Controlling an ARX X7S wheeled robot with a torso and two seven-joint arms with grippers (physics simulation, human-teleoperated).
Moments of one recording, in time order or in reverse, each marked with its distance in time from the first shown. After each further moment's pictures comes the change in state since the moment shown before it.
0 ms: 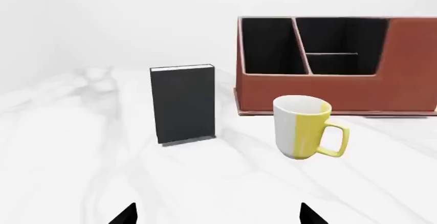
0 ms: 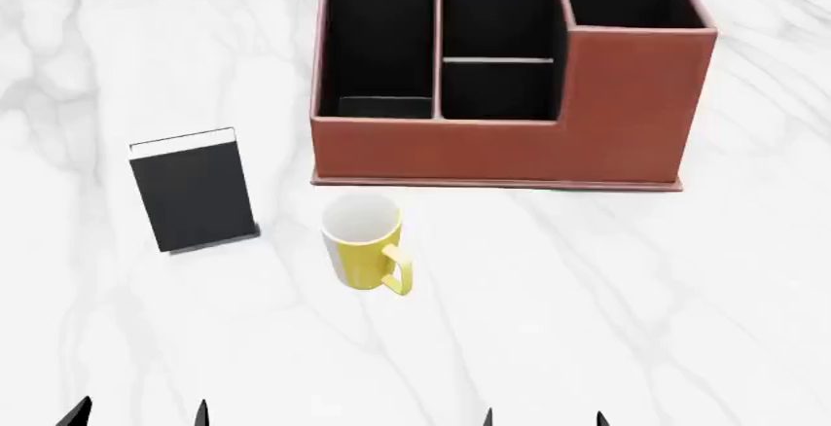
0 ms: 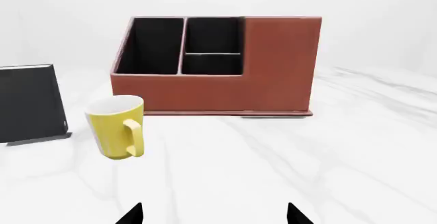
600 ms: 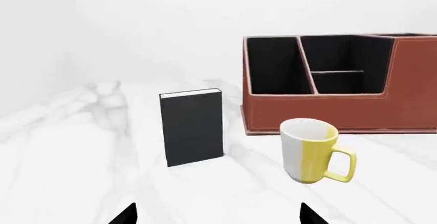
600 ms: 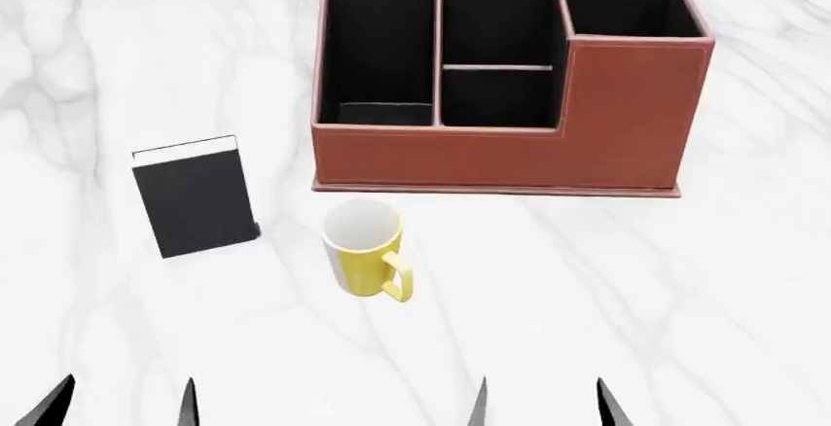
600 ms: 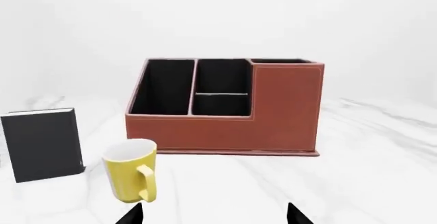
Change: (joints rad) left arm -0.012 -0.066 0.062 0.085 -0.040 -0.058 -0.086; right arm -0.007 0.064 -0.067 -0.123 0.061 0.008 0.043
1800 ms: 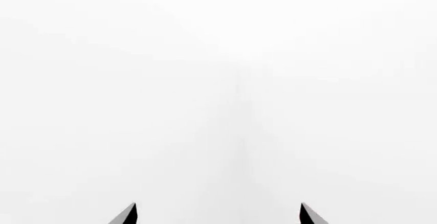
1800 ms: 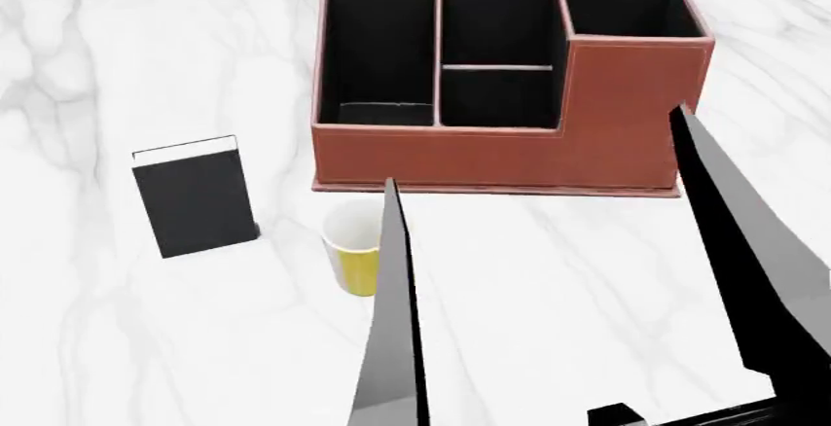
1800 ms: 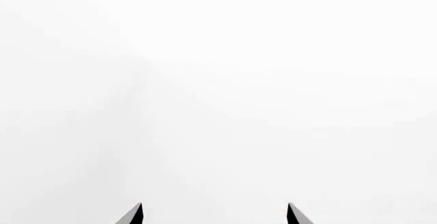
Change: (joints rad) left arm -0.017 0.054 -0.207 0.943 0.373 -0.365 -0.188; right arm 1.837 1.017 -2.054 -0.913 0.516 -0.216 1.416
